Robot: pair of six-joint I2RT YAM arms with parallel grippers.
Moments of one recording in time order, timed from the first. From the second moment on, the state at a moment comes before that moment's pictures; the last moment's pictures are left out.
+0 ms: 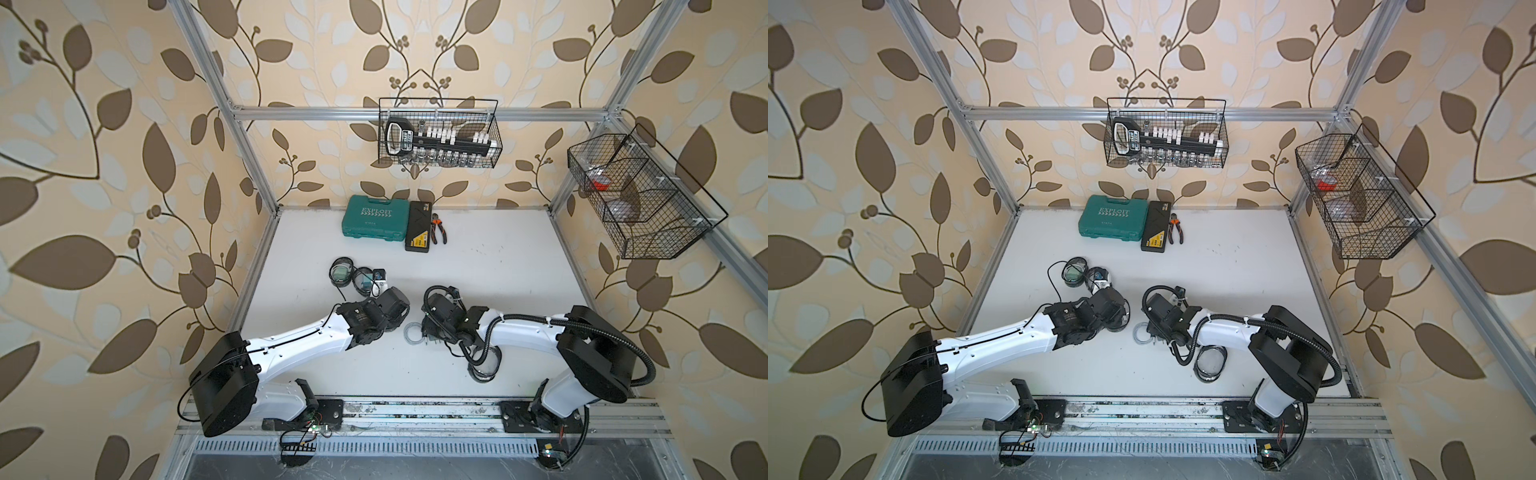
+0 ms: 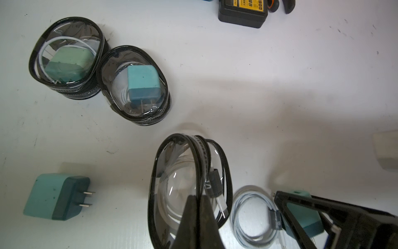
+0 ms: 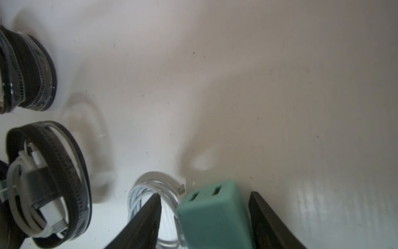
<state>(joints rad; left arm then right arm) -0.89 1.30 0.80 -0.46 -0.45 -0.79 0.90 1.60 0.80 -0.29 0.24 1.18</state>
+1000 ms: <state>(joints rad) -0.89 1.29 0.80 -0.45 -0.43 -0.79 1.01 1.55 0.82 -0.40 0.44 1.05</state>
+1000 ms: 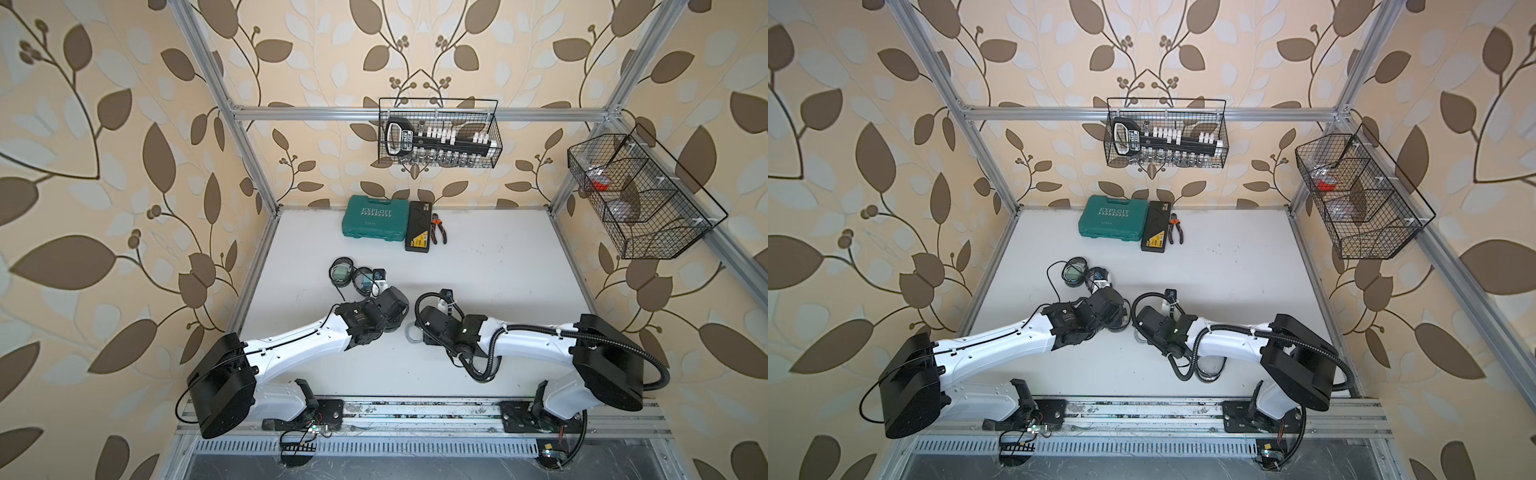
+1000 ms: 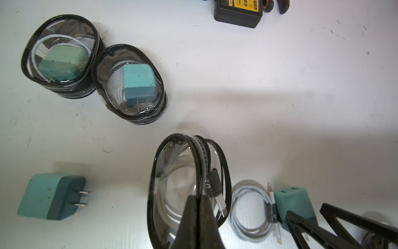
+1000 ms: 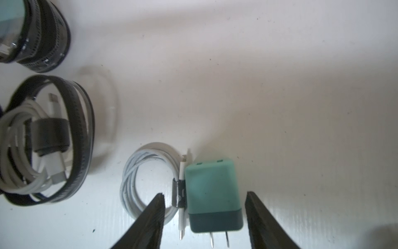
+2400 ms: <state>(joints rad) -0.82 1.56 0.98 -0.25 -0.20 -0.71 0.86 1.28 0.75 -0.16 0.33 0.87</state>
